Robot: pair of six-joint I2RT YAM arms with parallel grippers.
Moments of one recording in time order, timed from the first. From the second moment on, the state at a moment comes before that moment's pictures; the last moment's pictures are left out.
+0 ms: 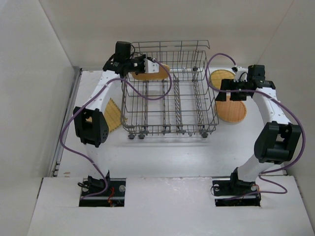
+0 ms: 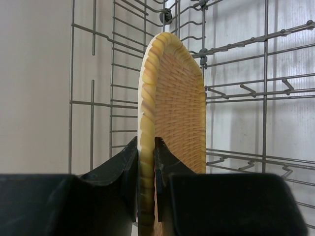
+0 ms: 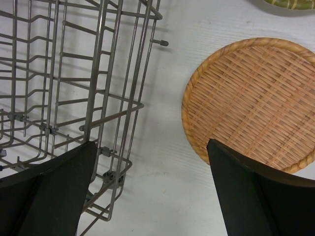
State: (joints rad) left arm -0.27 1.97 1.95 -0.52 0.71 1.26; right arm -0.14 1.64 1.43 -0.73 -0.47 -0.12
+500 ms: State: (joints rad) left arm -0.29 1.97 1.94 -0.52 0.71 1.26; right arm -0.14 1.64 1.43 -0.73 -0.47 -0.12
